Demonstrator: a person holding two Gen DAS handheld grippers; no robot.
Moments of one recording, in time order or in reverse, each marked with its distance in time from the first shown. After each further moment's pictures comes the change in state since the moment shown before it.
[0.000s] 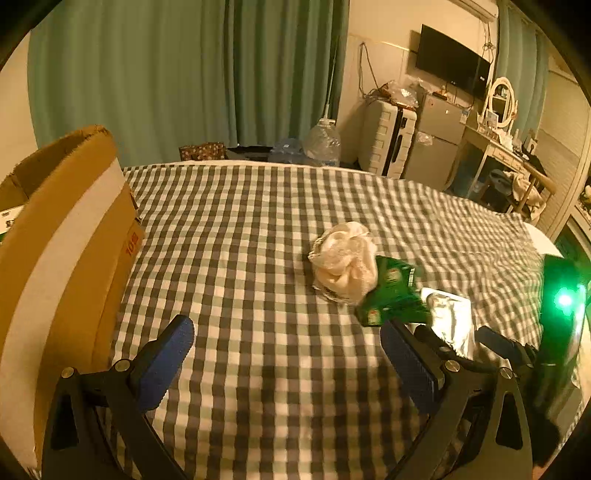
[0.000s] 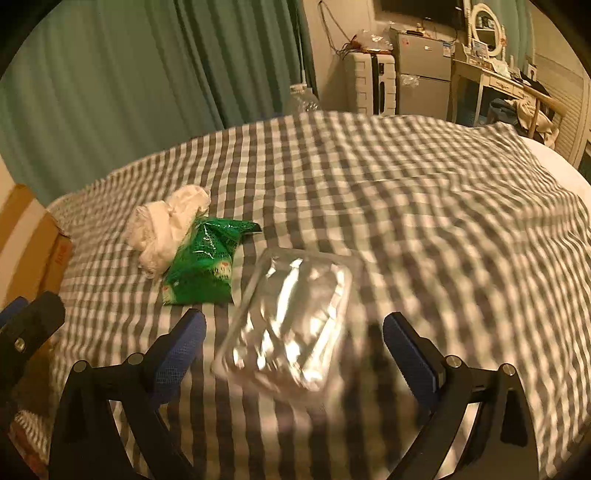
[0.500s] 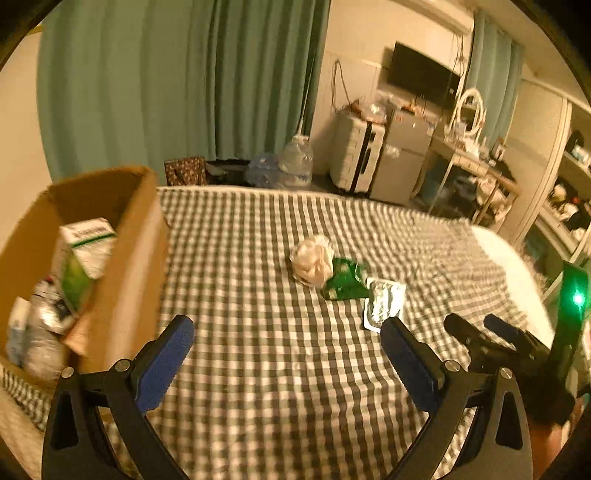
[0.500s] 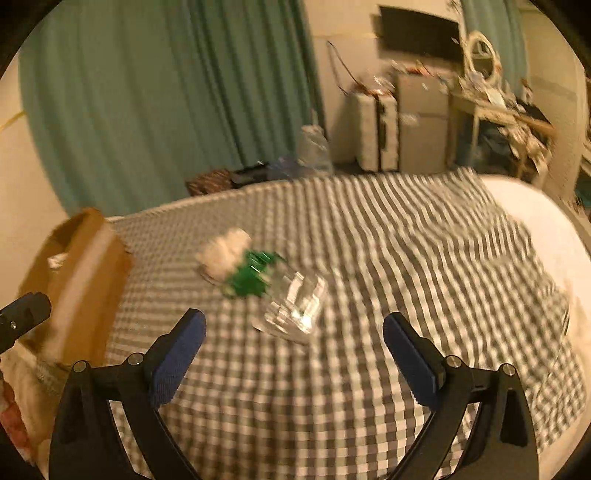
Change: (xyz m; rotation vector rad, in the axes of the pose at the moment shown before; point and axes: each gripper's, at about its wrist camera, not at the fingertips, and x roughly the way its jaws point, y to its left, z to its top) left arm -0.114 0.009 -0.006 0.029 -0.032 -0.096; right arm -0.127 -0.036 -0.018 0.033 -0.135 0.085
